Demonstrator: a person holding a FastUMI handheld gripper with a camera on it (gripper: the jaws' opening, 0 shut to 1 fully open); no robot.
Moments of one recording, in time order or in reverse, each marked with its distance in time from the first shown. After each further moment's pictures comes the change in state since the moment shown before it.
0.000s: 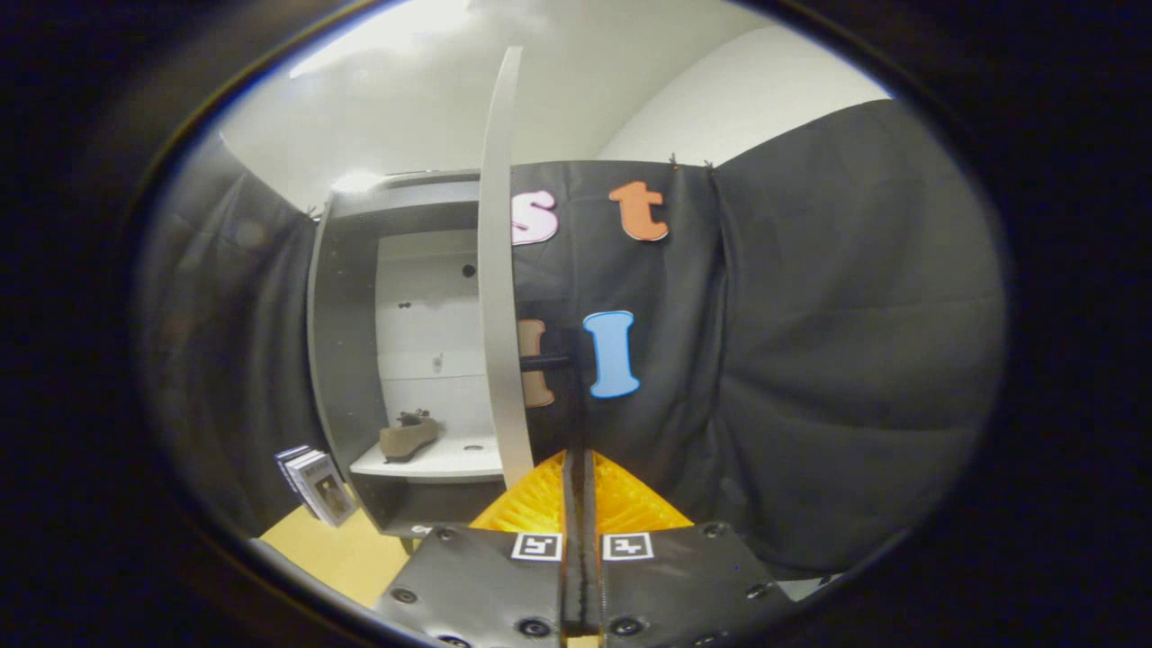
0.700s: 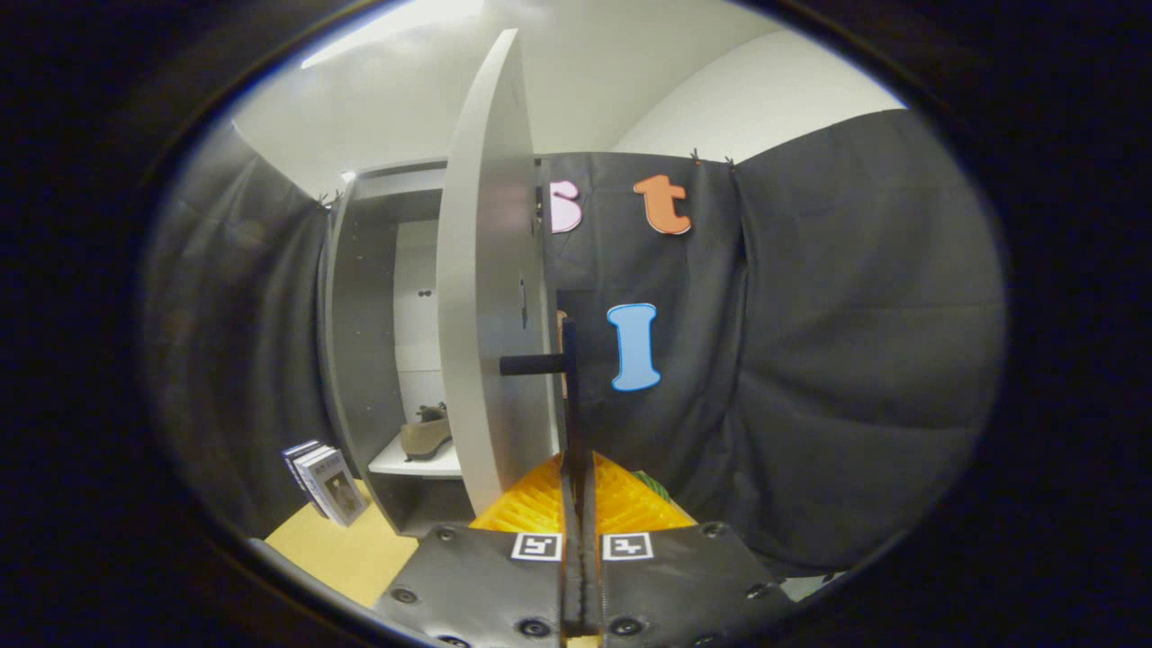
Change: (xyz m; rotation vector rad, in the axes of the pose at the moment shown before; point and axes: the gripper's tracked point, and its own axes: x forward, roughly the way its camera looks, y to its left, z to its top) arm 0.014 0.070 -0.014 -0.016 0.031 0.048
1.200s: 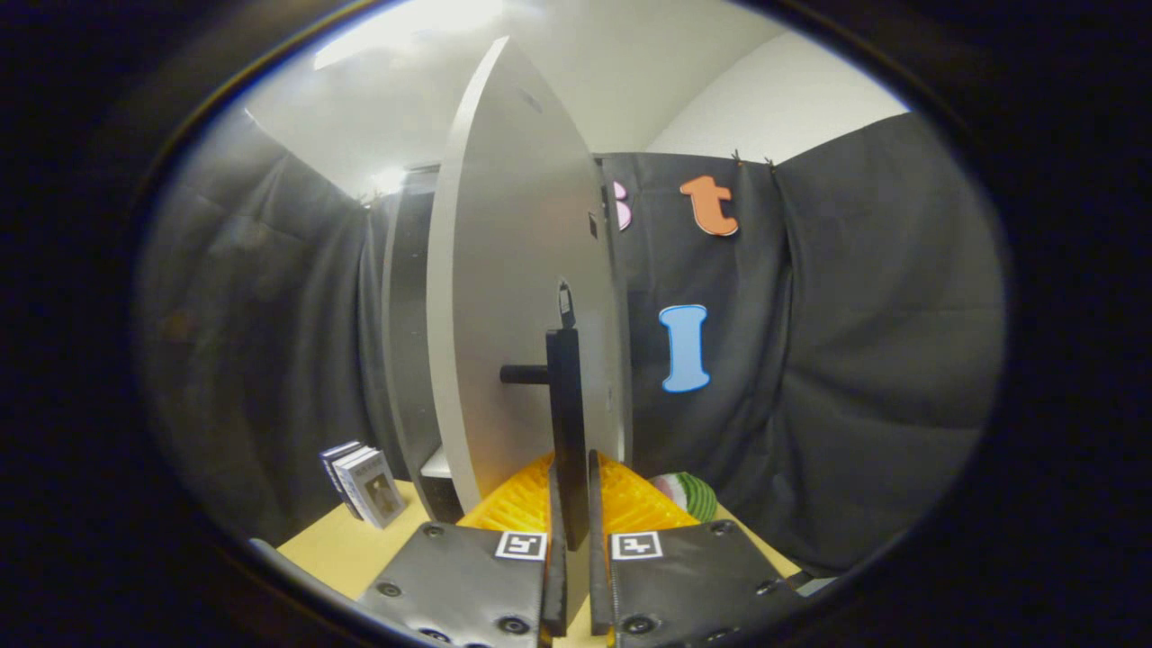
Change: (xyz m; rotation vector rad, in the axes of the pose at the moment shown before) arm -0.003 0.072 -0.004 -0.010 -0.009 0.095
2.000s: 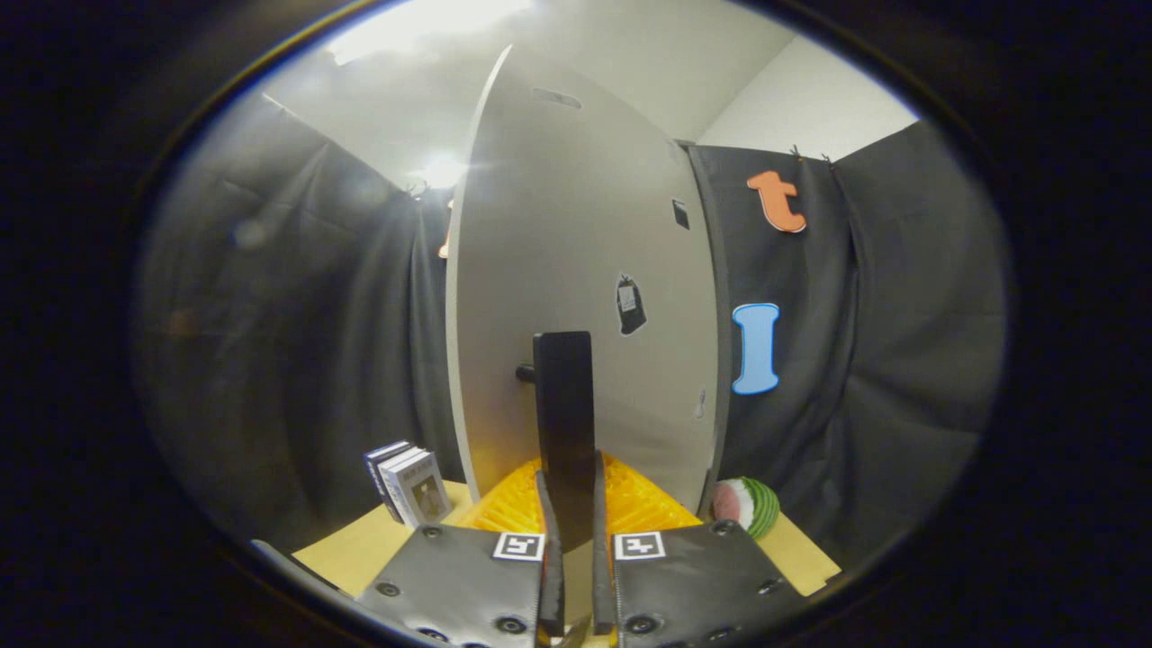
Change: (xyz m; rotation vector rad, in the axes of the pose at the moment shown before) arm 0.033 0.111 -0.013 -0.014 0.012 0.160
